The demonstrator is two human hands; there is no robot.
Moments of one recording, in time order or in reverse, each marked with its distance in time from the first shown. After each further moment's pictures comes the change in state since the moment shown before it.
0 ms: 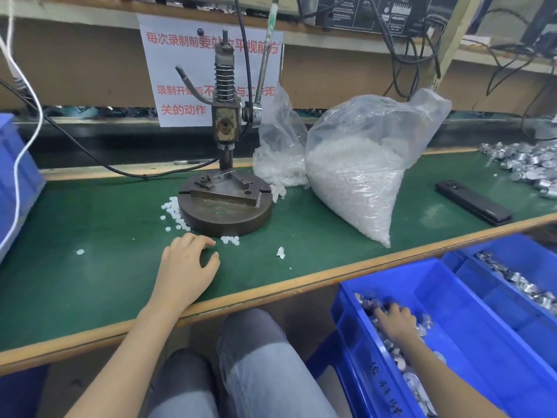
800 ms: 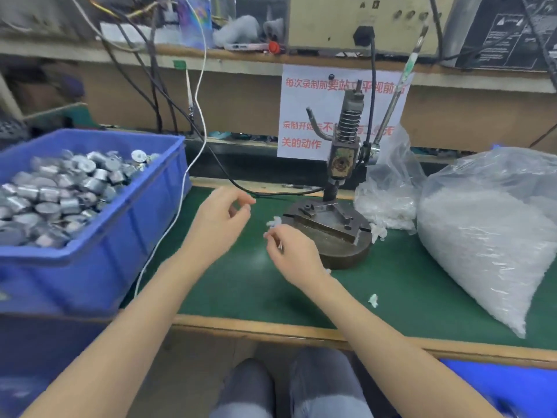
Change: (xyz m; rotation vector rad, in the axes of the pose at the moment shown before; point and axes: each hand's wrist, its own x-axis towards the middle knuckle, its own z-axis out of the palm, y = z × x) left_hand 0.022 -0.009 -0.137 -0.223 0.288 -0.121; right_hand -0.196 -0.337 -0.011 0.325 0.107 -1.450
